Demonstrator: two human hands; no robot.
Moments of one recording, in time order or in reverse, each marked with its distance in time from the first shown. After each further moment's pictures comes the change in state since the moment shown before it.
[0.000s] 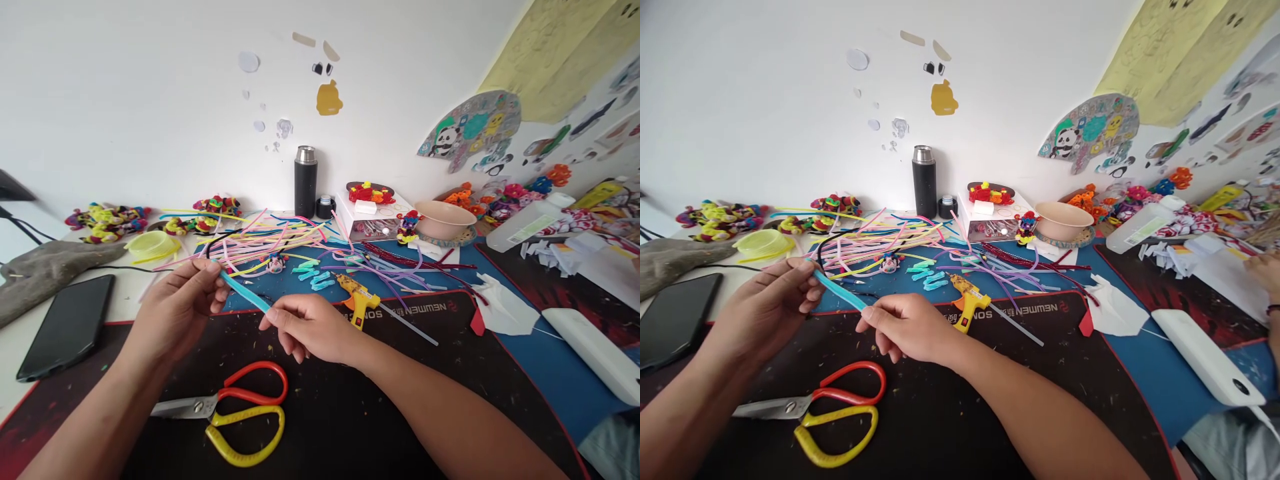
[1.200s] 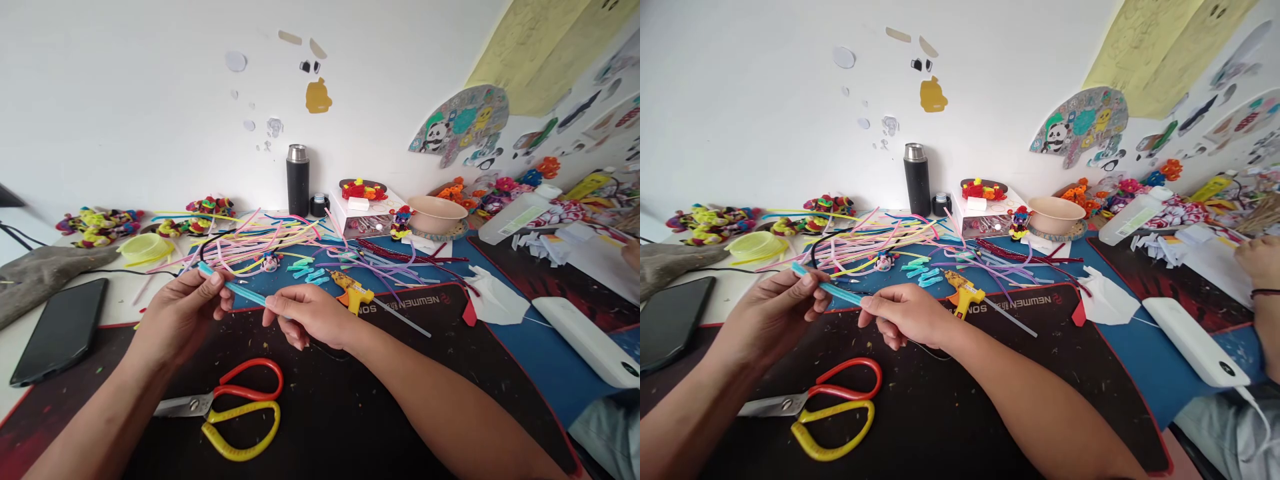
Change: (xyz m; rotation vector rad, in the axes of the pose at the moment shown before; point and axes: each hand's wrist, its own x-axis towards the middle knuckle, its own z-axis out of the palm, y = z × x) left_hand -0.006 -0.008 0.003 0.052 -0.055 -0.039; right_hand 0.007 0.005 -0.009 0.265 -0.065 -0.036
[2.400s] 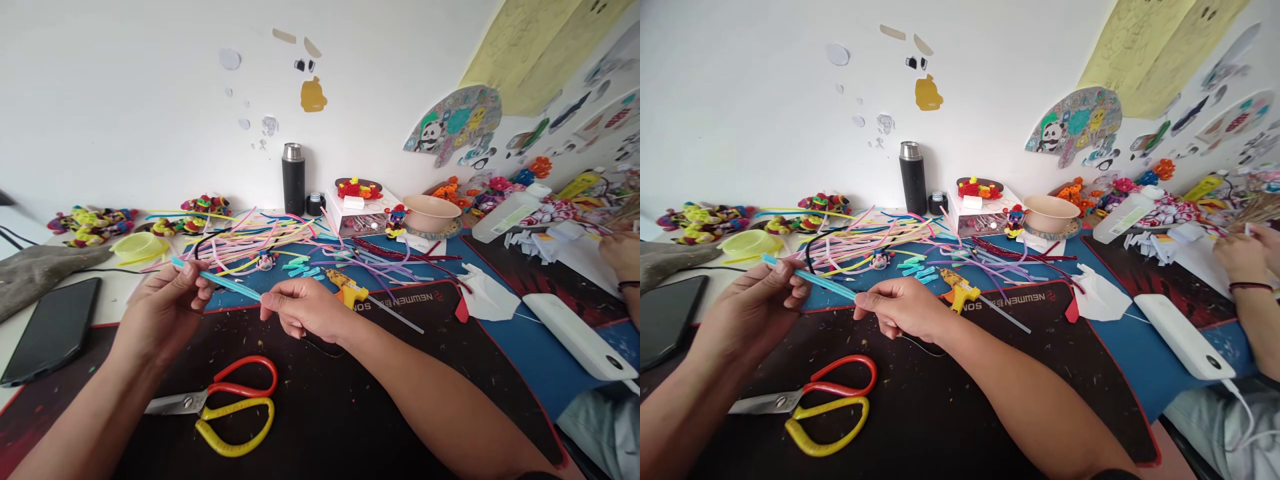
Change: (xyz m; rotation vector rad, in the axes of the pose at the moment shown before) left_hand 0.006 0.002 -0.005 -0.184 0.099 0.069; right_hand 0.000 -0.004 0.001 0.024 0.043 -0.080
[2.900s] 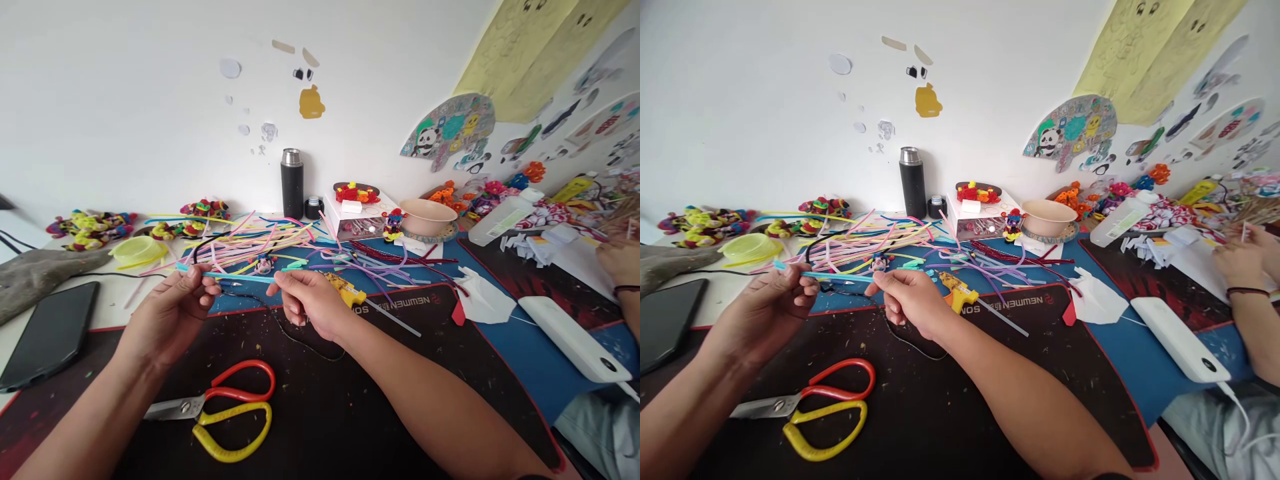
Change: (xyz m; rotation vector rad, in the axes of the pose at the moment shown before) left_hand 0.002 0.000 0.006 -0.085 0.091 -0.130; right_hand 0.006 0.000 -0.007 0.099 0.191 -0.058
